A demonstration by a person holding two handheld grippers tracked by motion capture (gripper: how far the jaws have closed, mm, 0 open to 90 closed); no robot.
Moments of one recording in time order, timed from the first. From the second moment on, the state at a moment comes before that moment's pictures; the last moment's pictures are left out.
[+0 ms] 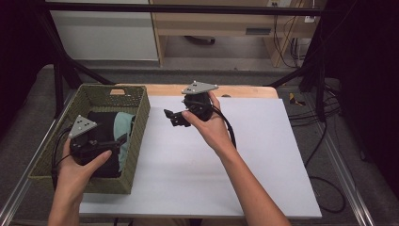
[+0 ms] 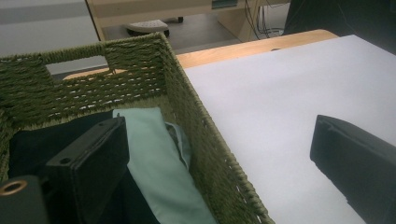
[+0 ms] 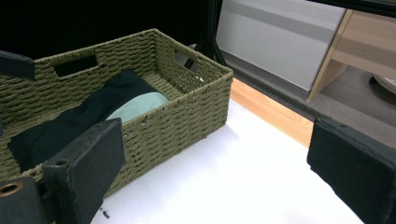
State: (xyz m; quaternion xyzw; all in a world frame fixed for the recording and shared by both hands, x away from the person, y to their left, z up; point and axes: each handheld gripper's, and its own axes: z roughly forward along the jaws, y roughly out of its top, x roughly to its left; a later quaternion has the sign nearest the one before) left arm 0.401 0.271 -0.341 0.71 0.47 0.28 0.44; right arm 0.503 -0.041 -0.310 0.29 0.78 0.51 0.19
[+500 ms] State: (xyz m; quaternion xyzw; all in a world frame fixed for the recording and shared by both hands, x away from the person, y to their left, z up) left arm 0.402 0.275 -0.344 0.71 0.47 0.28 0.44; right arm 0.505 -0.063 -0.305 0.30 0.77 0.52 0.20
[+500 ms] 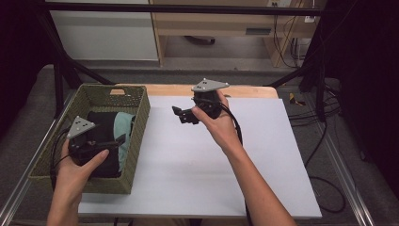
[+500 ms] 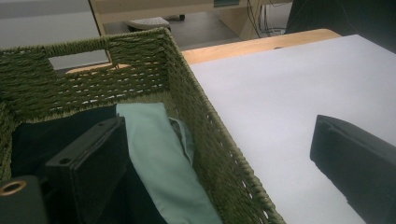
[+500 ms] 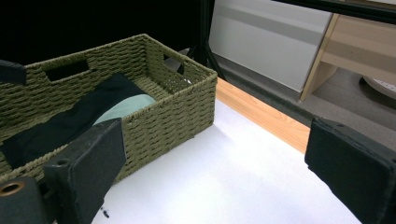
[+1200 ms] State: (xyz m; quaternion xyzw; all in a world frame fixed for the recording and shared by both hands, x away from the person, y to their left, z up) left arm 0.405 0.276 -0.354 0.72 0.48 0.27 0.43; right arm 0.506 -0.085 -0.301 0.31 0.77 0.52 0.22
